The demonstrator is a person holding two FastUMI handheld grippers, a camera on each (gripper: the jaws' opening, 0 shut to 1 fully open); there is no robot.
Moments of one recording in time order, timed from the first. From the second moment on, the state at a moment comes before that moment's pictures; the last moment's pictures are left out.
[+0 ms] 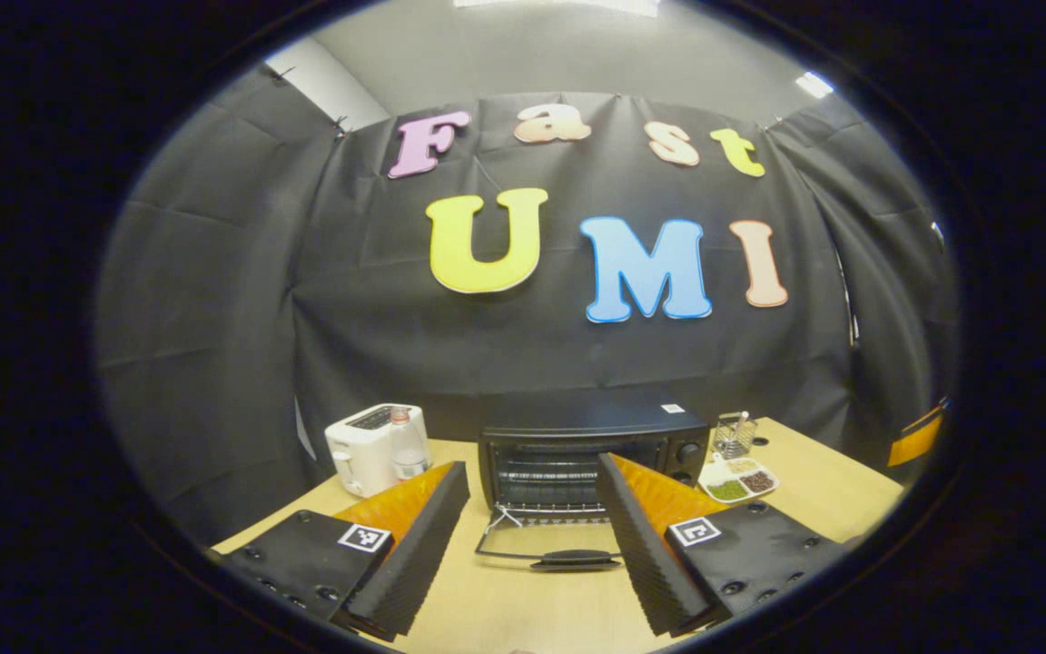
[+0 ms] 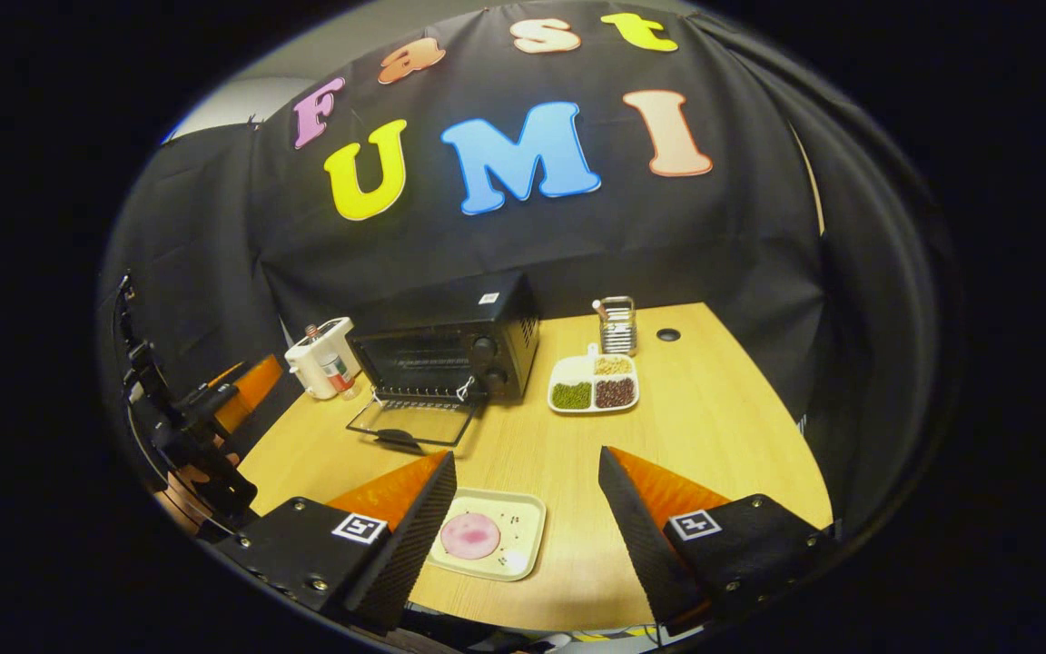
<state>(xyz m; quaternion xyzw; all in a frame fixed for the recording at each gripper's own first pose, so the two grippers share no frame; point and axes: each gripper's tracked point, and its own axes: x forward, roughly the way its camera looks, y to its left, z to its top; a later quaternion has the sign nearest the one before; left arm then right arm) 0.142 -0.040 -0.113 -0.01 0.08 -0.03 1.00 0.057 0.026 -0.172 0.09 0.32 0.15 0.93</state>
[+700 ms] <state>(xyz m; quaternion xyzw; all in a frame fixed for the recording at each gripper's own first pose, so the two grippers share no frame) 0.056 0.044 -0.076 0.01 0.05 0.07 1.00 0.045 0.044 -0.299 0.12 0.52 0.19 0.83</state>
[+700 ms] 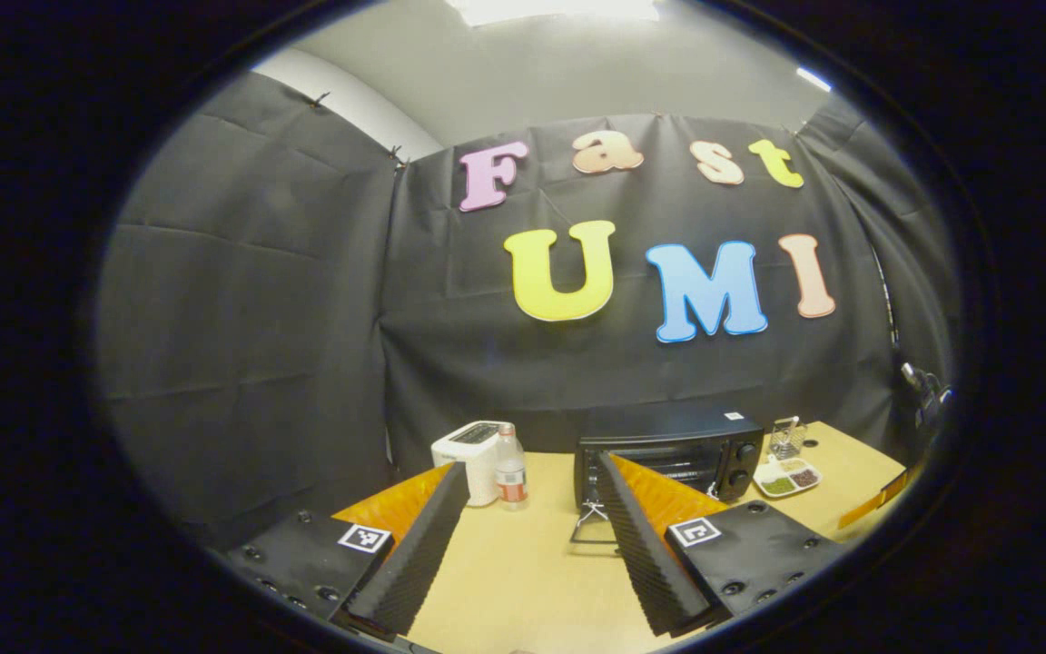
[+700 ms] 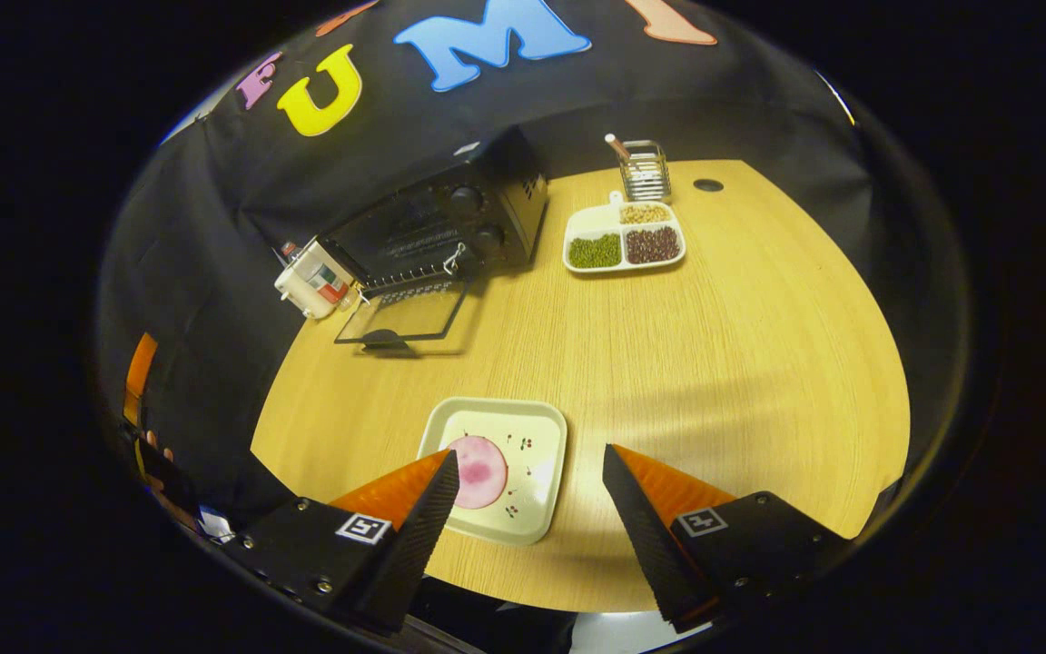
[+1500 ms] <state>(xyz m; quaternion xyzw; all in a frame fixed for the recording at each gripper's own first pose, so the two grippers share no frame) 0.035 0.087 -0.092 0.02 0.07 0.13 0.99 0.035 0.071 -0.373 0.18 0.64 0.17 0.72</state>
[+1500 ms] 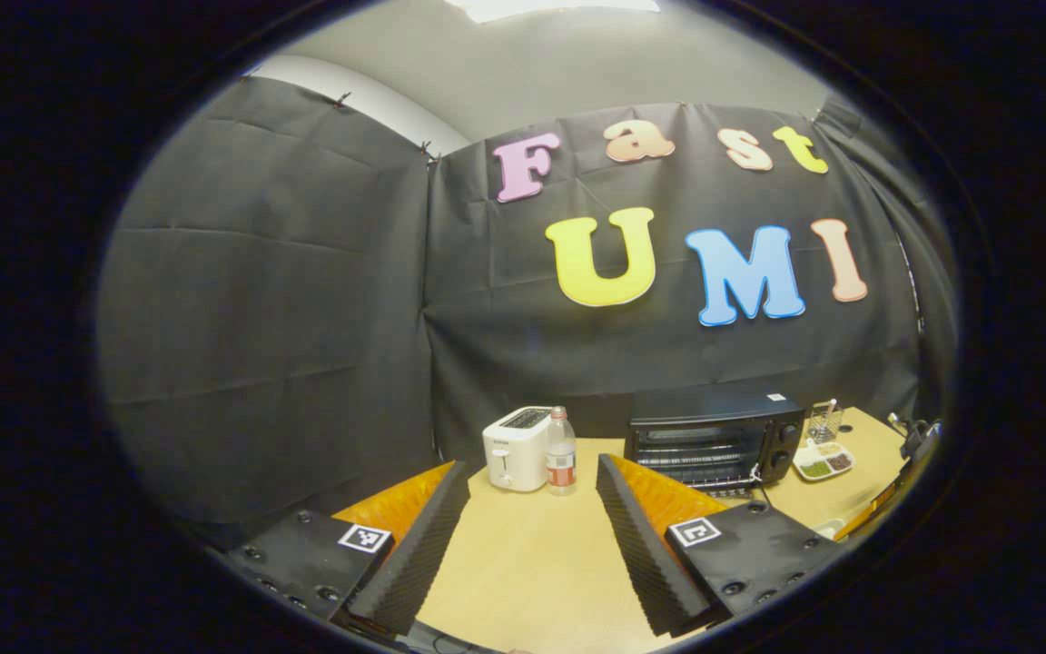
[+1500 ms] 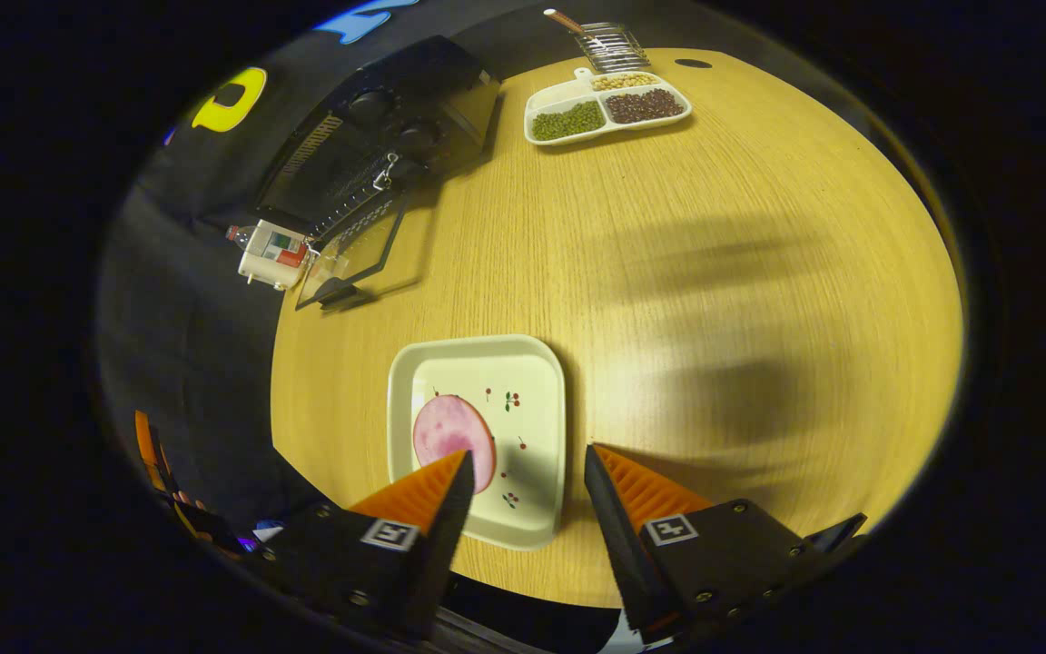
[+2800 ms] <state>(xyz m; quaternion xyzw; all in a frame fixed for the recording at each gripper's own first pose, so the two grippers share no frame) 0.034 0.071 -0.076 0.01 0.05 0.13 0.99 0.027 0.058 -0.369 0.32 0.63 0.13 0.70</state>
